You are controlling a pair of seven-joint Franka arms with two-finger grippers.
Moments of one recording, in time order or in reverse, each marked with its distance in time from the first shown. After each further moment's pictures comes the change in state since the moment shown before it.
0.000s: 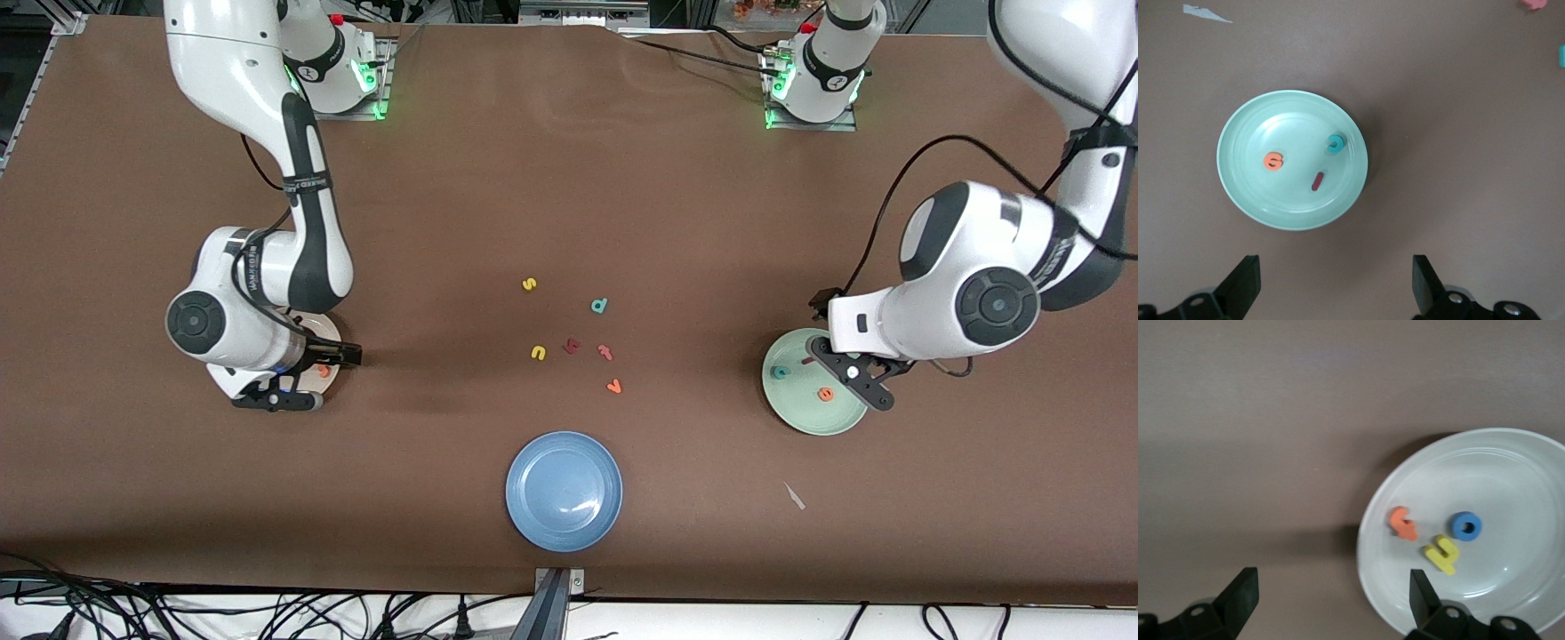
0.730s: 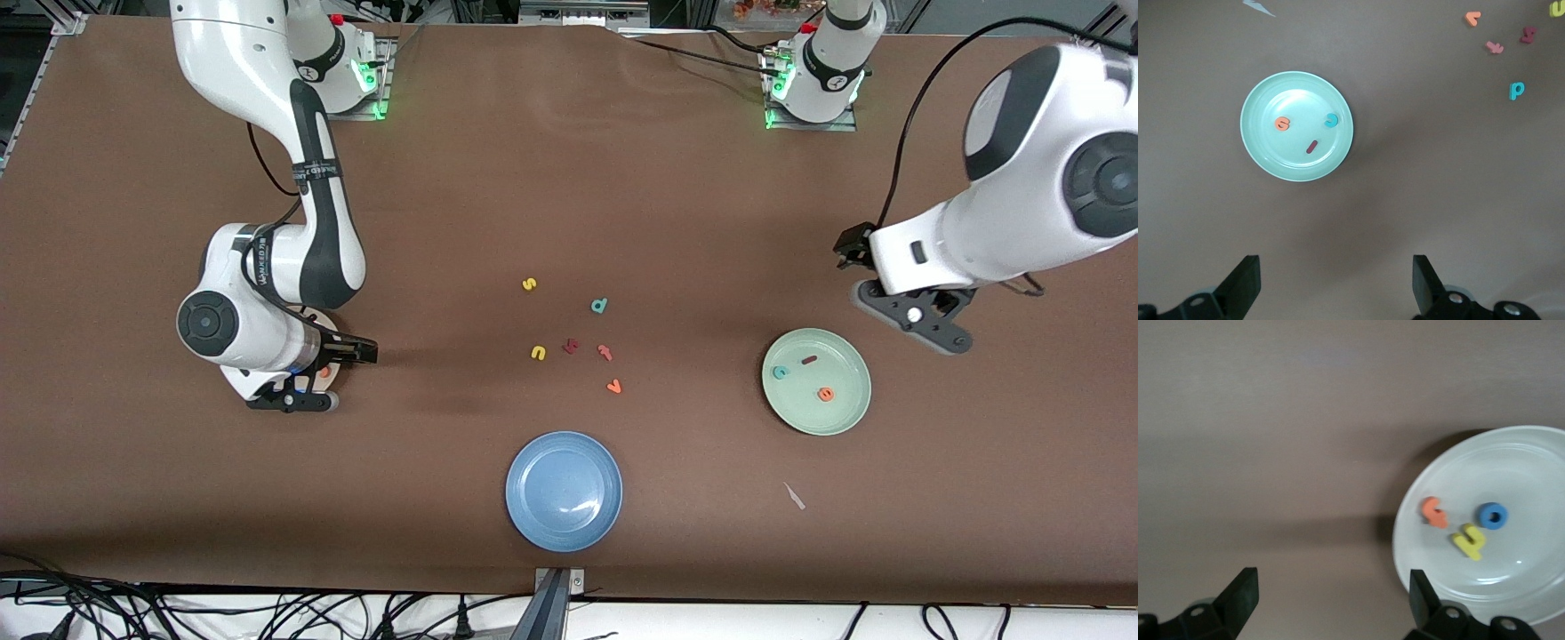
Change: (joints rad) left arm -0.144 -0.196 0.202 0.058 -0.147 -0.158 -0.132; right arm -0.022 -0.019 0.044 0.066 -0.001 -0.086 0.028
